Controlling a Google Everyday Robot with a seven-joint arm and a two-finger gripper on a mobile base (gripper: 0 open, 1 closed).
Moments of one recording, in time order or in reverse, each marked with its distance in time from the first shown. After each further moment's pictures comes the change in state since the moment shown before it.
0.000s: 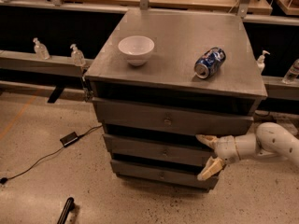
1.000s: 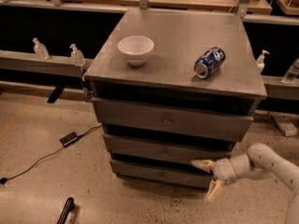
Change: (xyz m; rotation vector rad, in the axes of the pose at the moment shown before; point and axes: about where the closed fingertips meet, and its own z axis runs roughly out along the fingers) arm 0.101 0.039 0.041 -0.249 -0.063 0.065
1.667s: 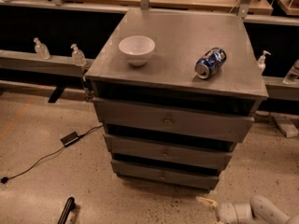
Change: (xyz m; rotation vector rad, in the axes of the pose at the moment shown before) arm 0.174 0.053 0.059 0.033 -0.247 0.157
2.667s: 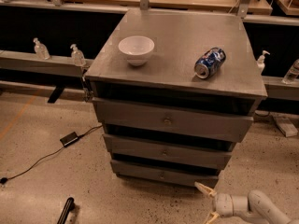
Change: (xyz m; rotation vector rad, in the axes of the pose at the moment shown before) arm -0.026 -0.044 0.004 0.095 -0.068 -0.288
